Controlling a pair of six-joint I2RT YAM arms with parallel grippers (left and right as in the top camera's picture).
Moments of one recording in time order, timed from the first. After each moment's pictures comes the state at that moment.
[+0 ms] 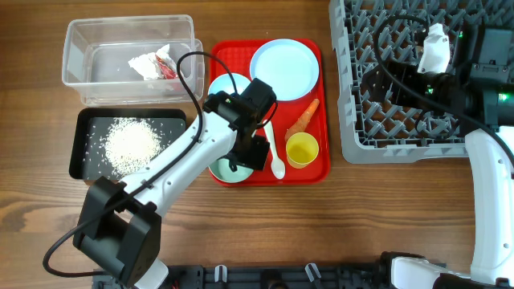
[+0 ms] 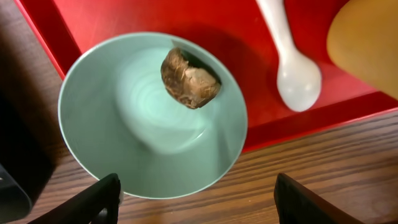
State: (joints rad) left arm -0.63 1.74 1.34 -1.12 0.01 -0.34; right arm -0.09 1.40 1.50 -1.05 -0.40 0.10
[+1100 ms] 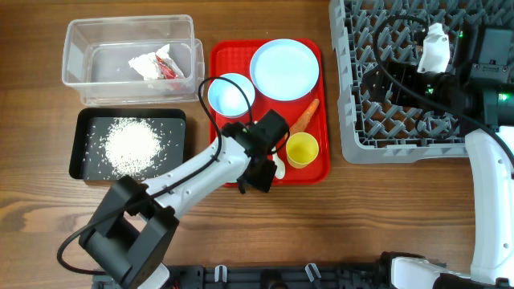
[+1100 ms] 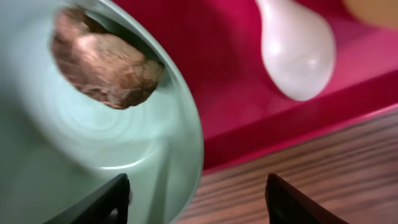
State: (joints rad) left arm -0.74 1.74 1.12 -0.88 0.00 -0.37; right arm -0.09 1.40 1.50 -1.05 -0.40 0.09
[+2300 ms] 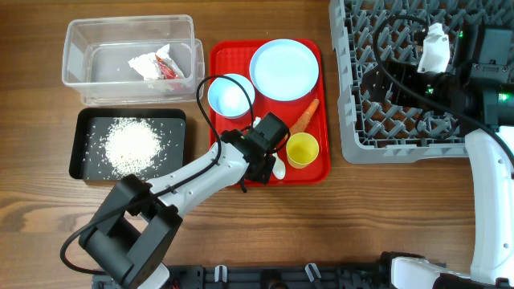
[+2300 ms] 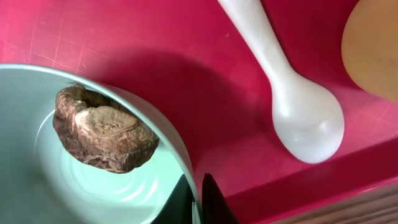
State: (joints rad) left arm -0.74 1.74 1.05 -0.68 -0.08 -0.36; right arm -0.09 1.40 1.50 -1.05 -0.40 0.09
